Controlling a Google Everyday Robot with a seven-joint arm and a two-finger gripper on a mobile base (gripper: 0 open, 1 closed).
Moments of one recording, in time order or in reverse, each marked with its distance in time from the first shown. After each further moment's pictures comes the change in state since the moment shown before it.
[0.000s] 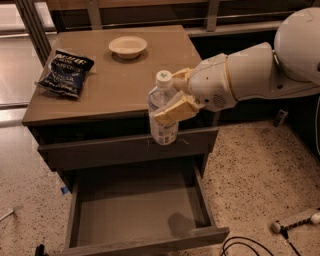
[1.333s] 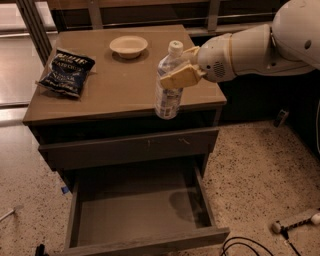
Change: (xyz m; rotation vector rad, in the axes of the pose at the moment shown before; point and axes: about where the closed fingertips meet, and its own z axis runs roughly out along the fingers) arm 0.008 -0.092 0.000 0.092 -0.062 0.212
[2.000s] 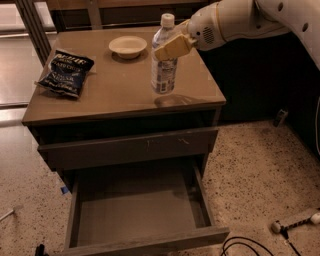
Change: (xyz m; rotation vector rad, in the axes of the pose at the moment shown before) arm -0.037 -0.068 0.021 -0.014 0.035 -0.003
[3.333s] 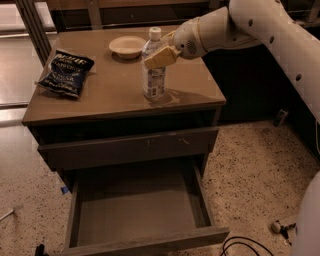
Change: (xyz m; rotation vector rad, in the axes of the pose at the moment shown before) arm 0.018 -0.016 0.055 -0.031 -0.008 -0.037
